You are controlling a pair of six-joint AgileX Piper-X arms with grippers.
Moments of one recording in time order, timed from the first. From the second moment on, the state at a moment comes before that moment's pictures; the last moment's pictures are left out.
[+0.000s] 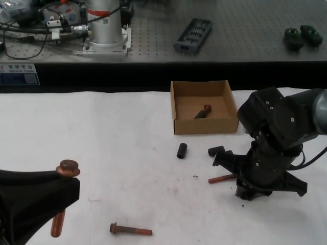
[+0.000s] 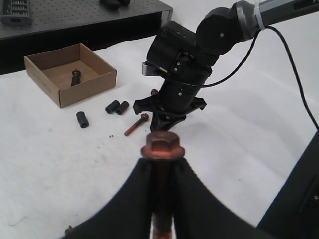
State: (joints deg) left arm -42.3 24.1 -34.3 35.5 7.9 -10.8; right arm 30.0 104.3 -59.3 39.3 -0.4 43.0
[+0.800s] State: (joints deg) left arm -42.3 24.7 -34.3 29.5 6.0 -10.8; right arm 31.6 85.3 -59.4 41.4 -12.7 21.4
